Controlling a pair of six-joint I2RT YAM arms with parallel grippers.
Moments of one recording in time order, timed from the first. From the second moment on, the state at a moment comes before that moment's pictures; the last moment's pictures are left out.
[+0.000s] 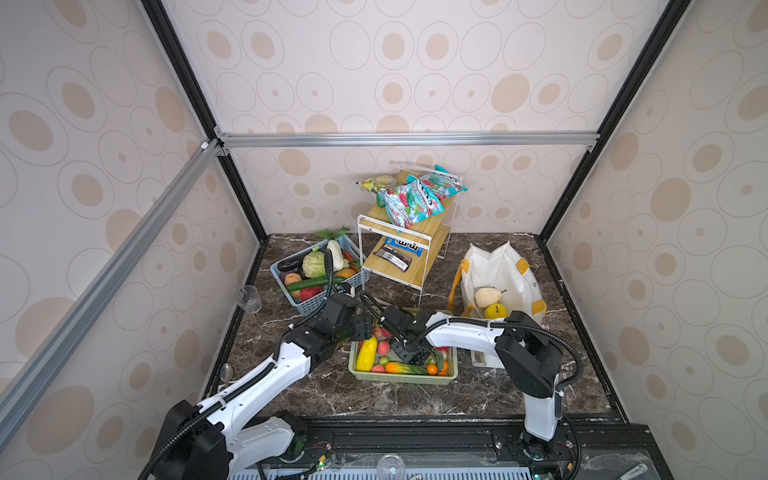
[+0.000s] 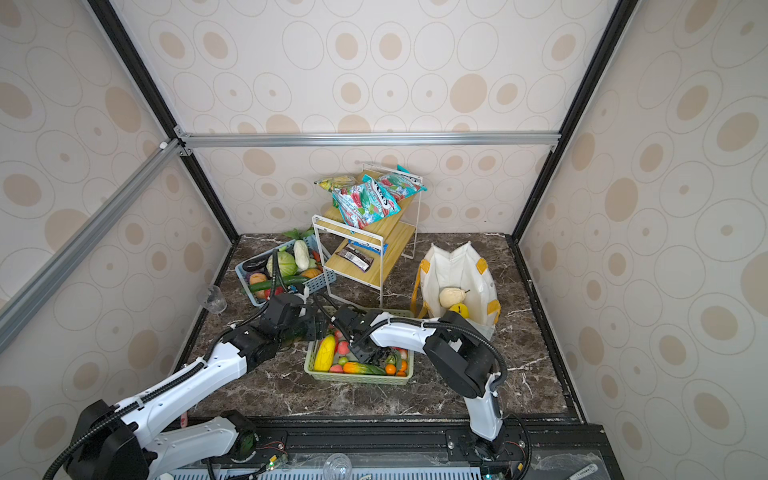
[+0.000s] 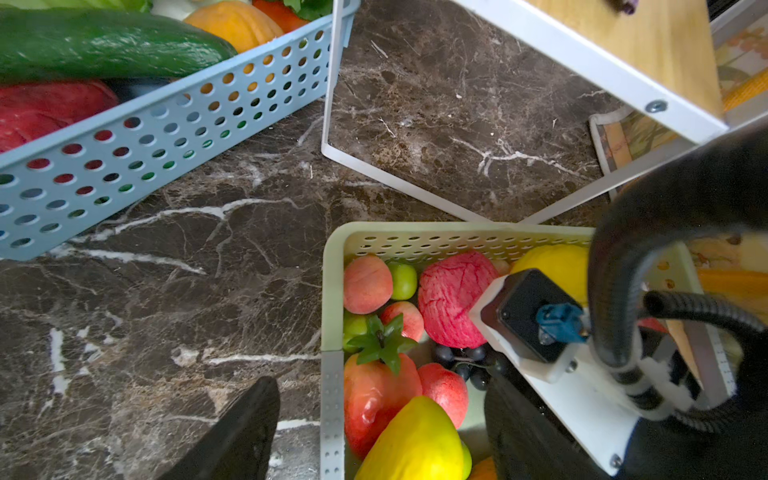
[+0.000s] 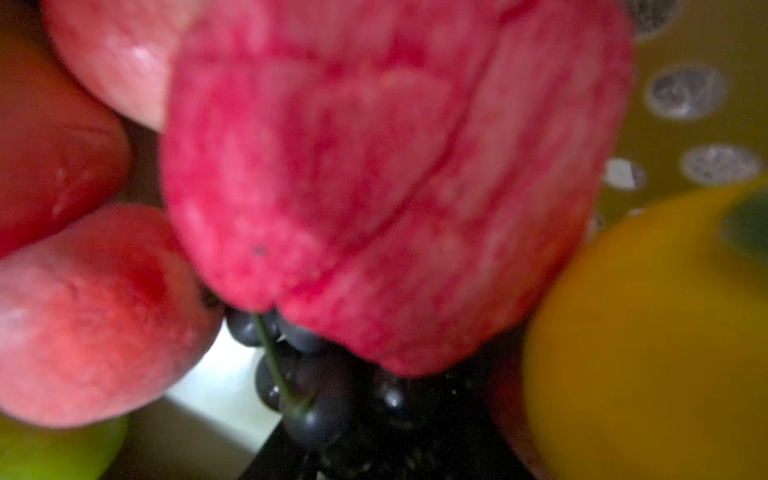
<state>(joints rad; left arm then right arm) -0.56 1.12 0.73 -0.39 -0.13 -0.50 0.97 1.95 1.30 -0.67 0.23 0.20</state>
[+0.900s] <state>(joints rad) -0.56 1.12 0.70 -0.36 -0.09 -0.52 0.94 1.70 1.26 -0.65 0.05 0.24</state>
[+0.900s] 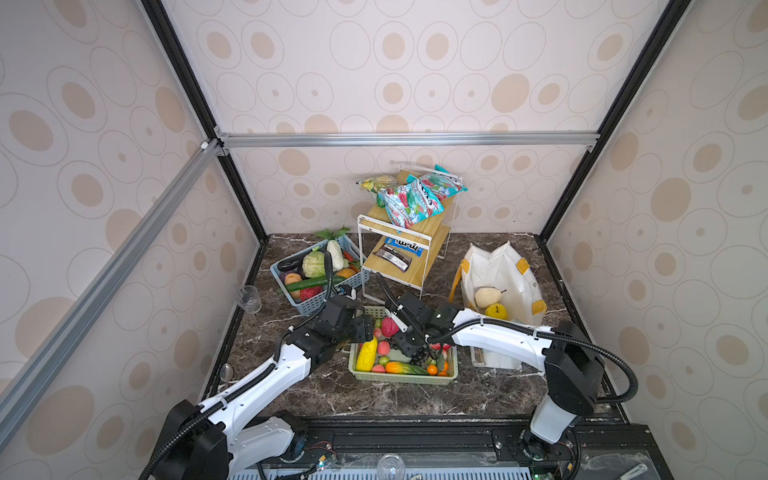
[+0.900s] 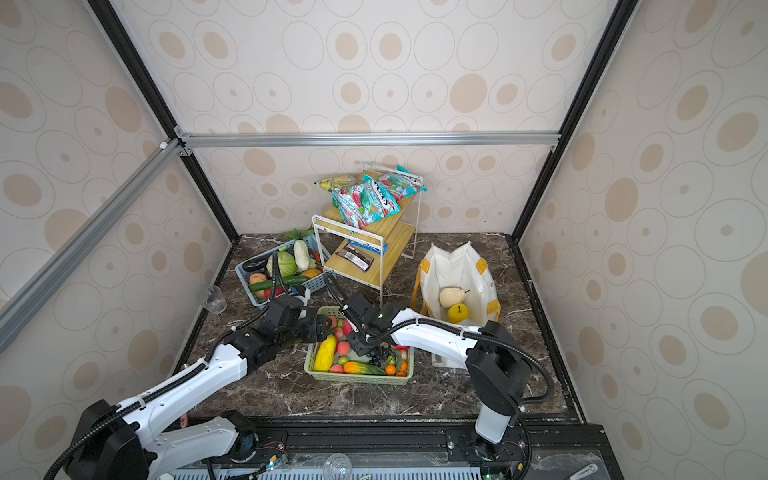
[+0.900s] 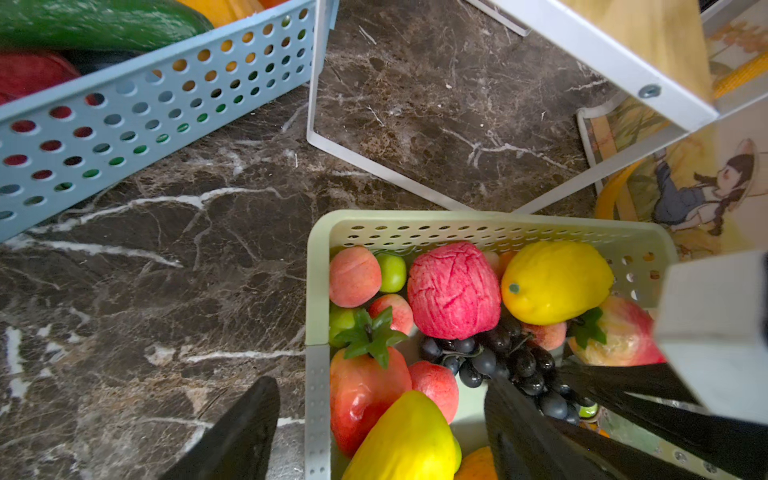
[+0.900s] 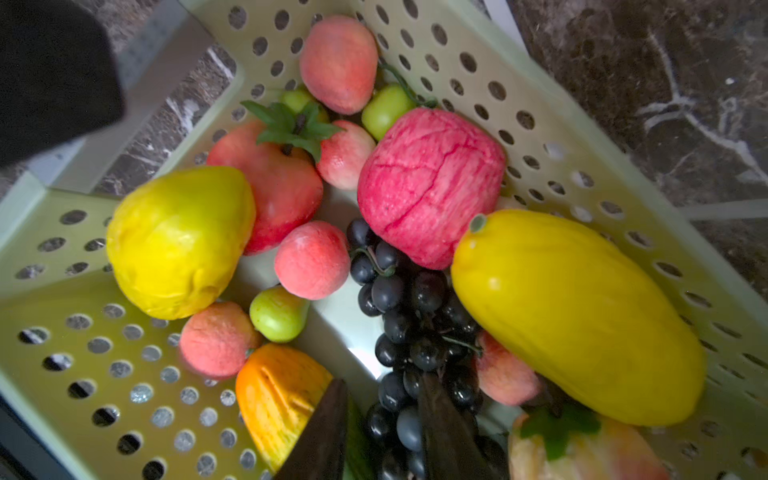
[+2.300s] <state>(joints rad) -0.56 1.12 0.70 -0.34 -0.08 -0.52 0.92 1.85 1.21 -0.59 0.08 0.16</state>
